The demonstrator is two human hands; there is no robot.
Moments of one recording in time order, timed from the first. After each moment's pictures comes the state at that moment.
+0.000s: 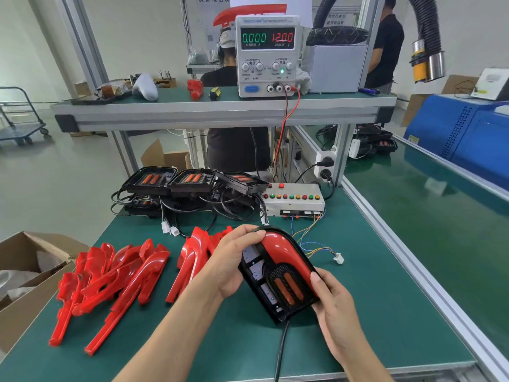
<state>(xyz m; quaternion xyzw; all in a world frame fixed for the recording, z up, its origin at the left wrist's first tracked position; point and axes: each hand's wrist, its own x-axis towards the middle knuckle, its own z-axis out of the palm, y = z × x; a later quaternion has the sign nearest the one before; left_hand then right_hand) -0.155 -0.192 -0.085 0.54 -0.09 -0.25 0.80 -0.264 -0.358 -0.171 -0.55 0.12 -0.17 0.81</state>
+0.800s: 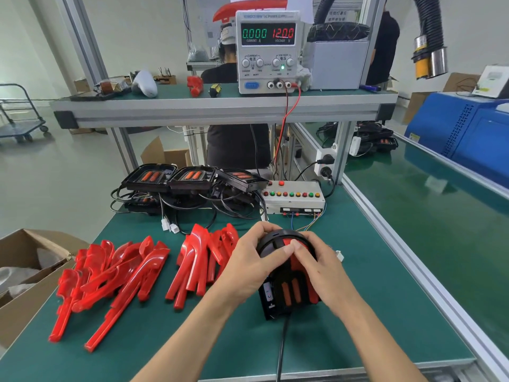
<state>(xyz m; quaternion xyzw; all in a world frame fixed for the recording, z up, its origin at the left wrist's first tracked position) -0.178 -0.205 -0.092 0.66 -0.27 -0.10 0.70 -0.232 -0.365 -0.110 -0.78 0.01 -0.14 0.61</state>
